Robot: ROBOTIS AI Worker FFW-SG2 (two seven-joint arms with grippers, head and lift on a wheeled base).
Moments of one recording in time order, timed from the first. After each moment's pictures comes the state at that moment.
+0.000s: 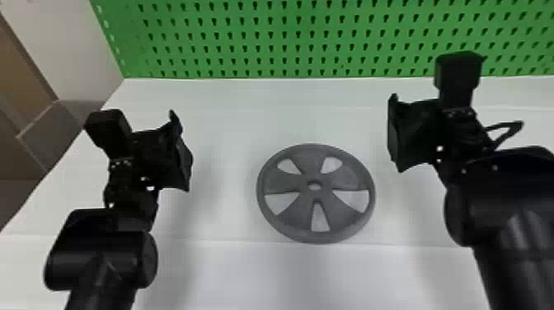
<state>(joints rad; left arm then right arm) -0.01 0.08 0.07 -1.68 0.10 0.05 0.15 -0.19 -0.04 0.08 -1.86 0.13 0.63 -0.07</state>
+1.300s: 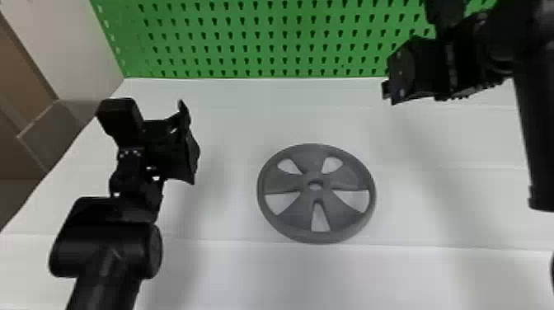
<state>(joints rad) -0.05 0.09 0.03 -1.68 0.04 0.05 0.13 -0.81 -0.12 0.10 -1.49 -0.24 1.54 -0.02</state>
